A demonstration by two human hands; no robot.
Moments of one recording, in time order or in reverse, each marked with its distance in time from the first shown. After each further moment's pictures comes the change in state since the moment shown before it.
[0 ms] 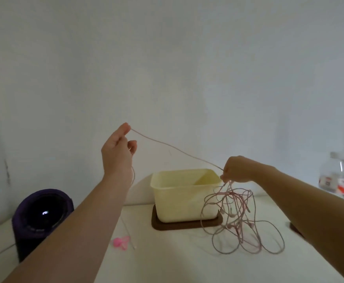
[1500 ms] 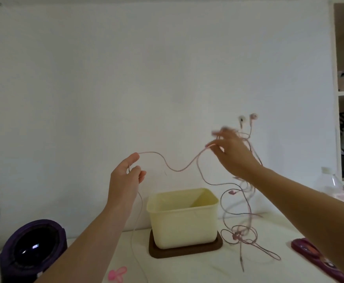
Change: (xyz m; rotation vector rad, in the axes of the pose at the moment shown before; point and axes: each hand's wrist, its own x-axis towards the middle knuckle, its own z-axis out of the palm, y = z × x) left_hand -0.006 -0.007 0.005 0.336 -0.227 0.047; right_hand -0.017 -0.017 -0.060 0.362 0.801 -0.200
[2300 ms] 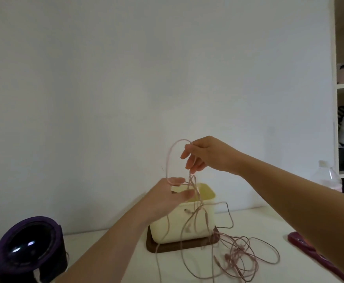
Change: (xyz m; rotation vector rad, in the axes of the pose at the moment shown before) left_hand -0.034 -0.011 0.045 0.596 -0.649 -0.064; right_hand -0.004 -0.052 -0.009 0.566 -0.480 0.212
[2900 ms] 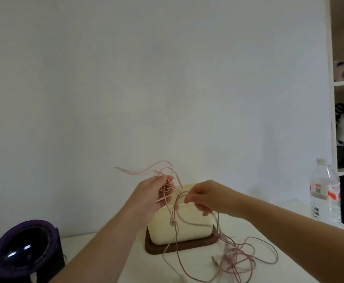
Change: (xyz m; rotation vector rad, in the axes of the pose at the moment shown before) left_hand 0.005 -0.006 -0.003 -0.865 0.176 -0.198; right_hand -0.031 0.069 0.041 0.054 -0.181 0.172
